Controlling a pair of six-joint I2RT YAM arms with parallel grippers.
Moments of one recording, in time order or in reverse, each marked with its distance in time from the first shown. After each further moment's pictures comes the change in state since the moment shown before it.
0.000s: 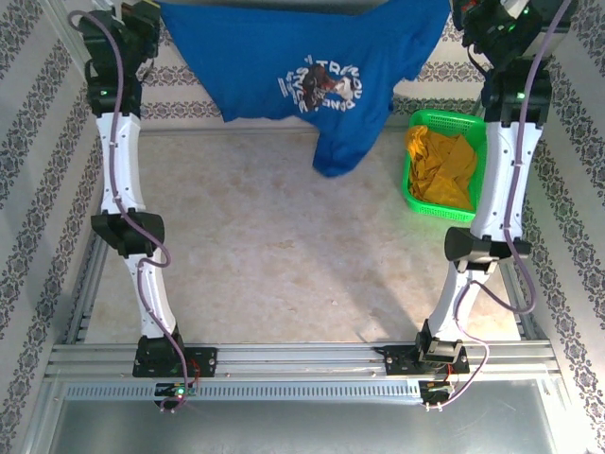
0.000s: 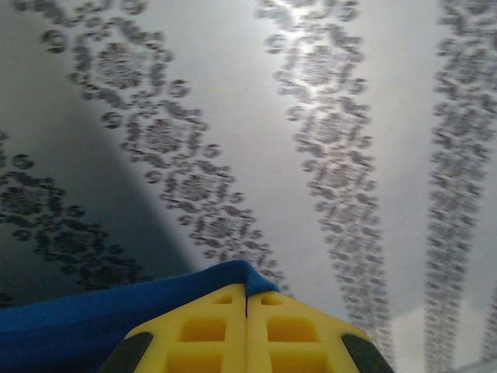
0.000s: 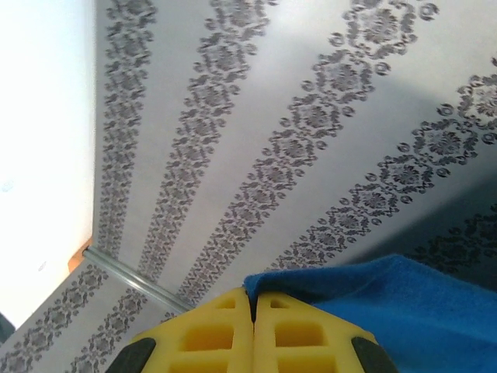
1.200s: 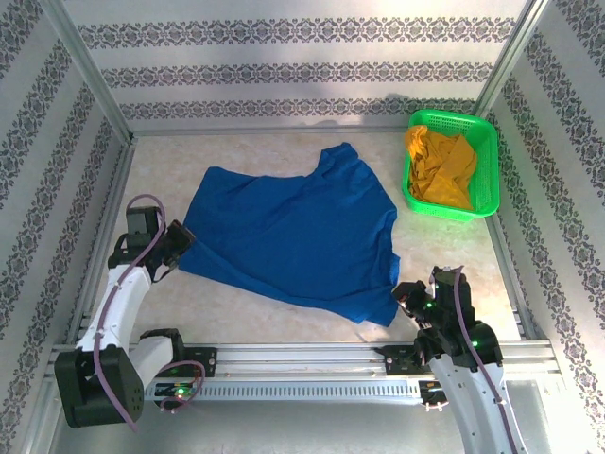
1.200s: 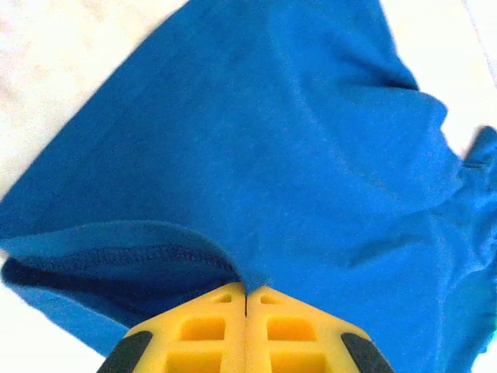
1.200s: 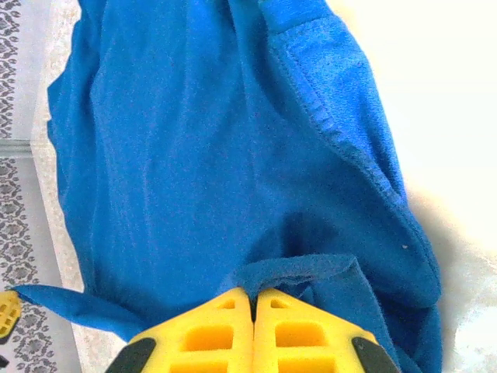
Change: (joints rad) left arm -0.010 -1.253 -2.156 -0.164 -0.083 0.495; right arm 0.280 -1.843 -2.370 -0.510 0.243 -0.135
